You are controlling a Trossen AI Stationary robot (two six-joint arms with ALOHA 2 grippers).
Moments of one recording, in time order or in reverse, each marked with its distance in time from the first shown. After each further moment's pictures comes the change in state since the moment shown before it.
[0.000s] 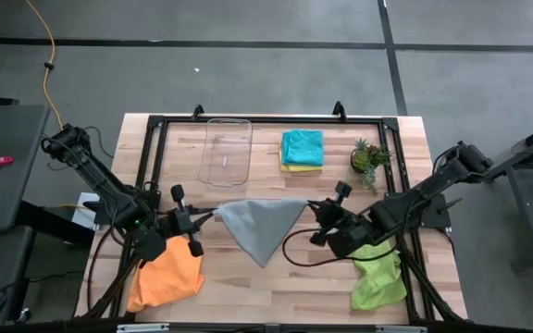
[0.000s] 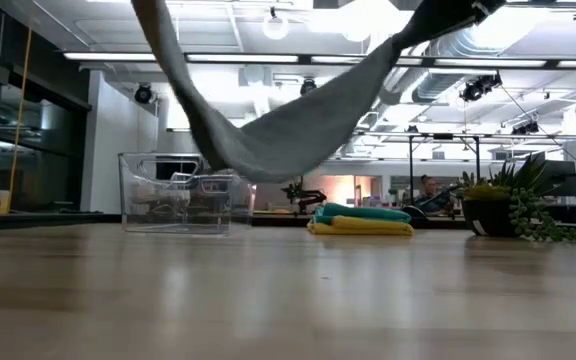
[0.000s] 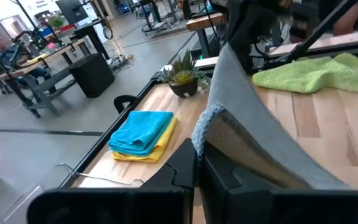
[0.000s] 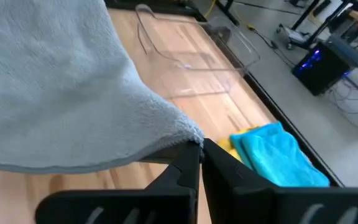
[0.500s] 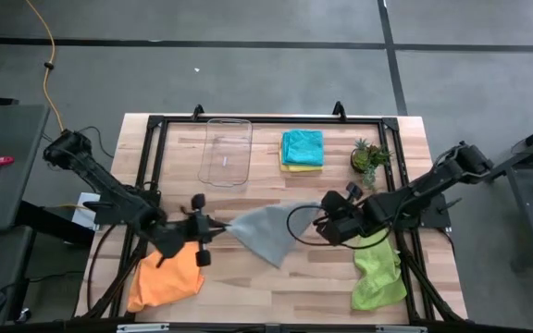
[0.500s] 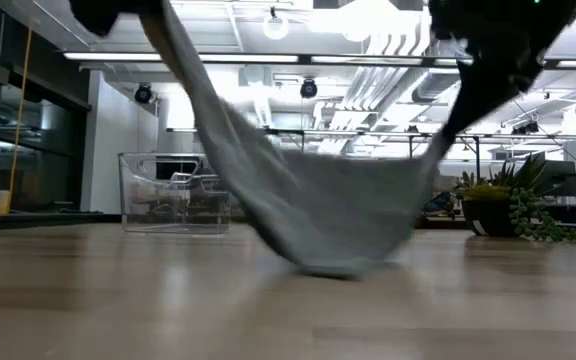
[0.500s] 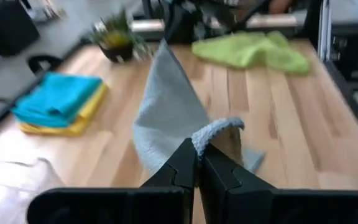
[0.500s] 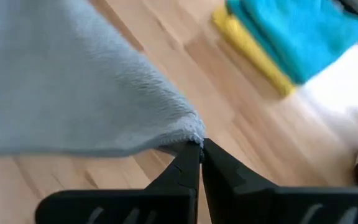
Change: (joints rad) left arm 0.122 0.100 -0.008 0.071 0.382 -0.132; right arm -0.104 0.001 -0.100 -0.270 -0.322 0.484
